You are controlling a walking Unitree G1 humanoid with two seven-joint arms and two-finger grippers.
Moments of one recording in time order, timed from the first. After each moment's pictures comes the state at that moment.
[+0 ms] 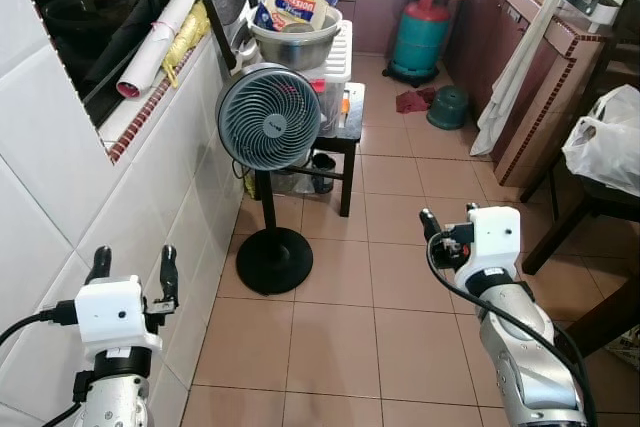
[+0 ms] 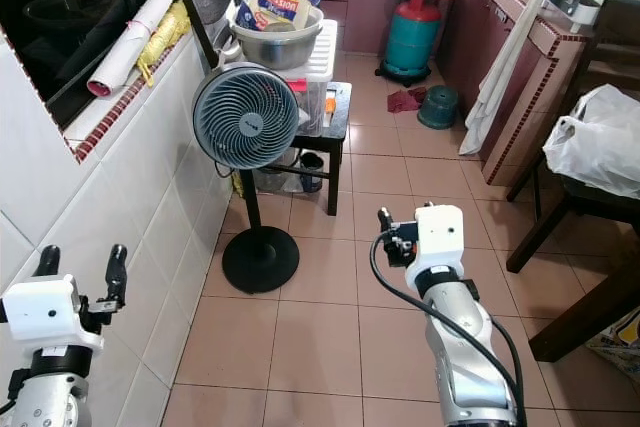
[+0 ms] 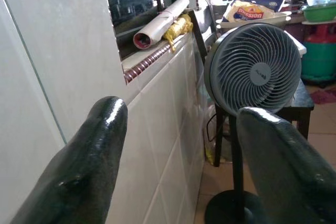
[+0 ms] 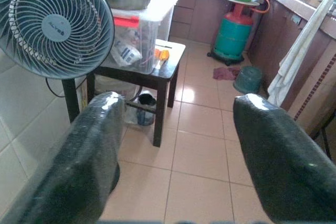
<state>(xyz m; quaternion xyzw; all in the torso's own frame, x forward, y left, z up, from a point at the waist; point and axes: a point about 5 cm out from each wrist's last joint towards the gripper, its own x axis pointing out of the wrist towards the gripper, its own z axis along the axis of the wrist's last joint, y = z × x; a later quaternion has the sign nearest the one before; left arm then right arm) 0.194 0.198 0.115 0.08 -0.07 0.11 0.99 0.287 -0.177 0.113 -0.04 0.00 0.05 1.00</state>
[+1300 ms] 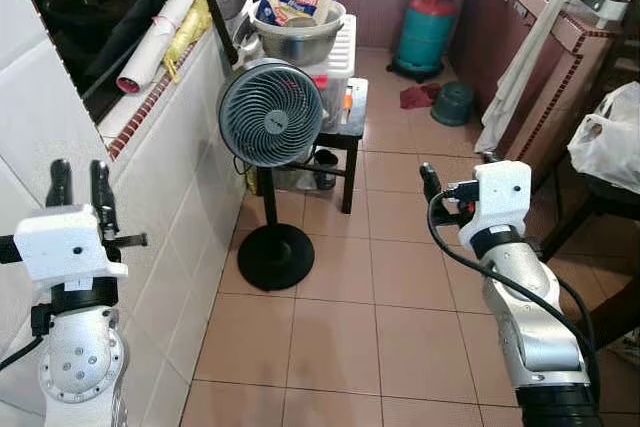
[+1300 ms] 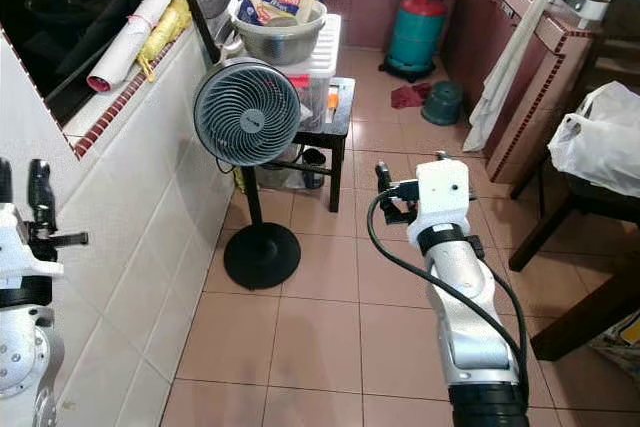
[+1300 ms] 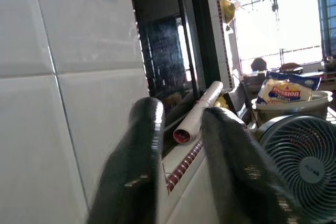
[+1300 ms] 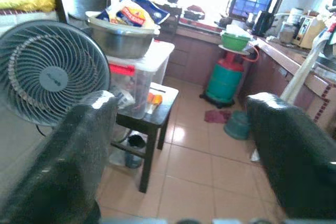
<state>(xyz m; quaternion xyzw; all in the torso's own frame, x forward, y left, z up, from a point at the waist) 0.223 0.215 0.188 0.12 -0.23 0.16 0.95 0.310 -0.171 0.164 -0.08 -0.09 0.05 0.99</state>
